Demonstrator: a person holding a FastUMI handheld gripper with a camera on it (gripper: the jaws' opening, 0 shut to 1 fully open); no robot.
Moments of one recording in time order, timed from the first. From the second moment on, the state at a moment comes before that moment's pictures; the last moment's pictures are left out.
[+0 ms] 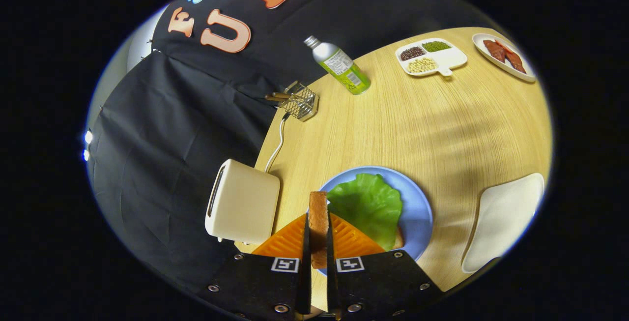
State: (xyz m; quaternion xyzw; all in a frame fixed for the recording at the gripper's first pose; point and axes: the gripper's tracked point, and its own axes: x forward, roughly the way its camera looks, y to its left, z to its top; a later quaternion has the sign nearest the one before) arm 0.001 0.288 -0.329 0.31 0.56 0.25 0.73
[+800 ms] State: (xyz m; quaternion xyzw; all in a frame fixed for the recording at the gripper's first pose) arm -0.007 0.259 -0.384 0.28 0.54 0.21 0.76
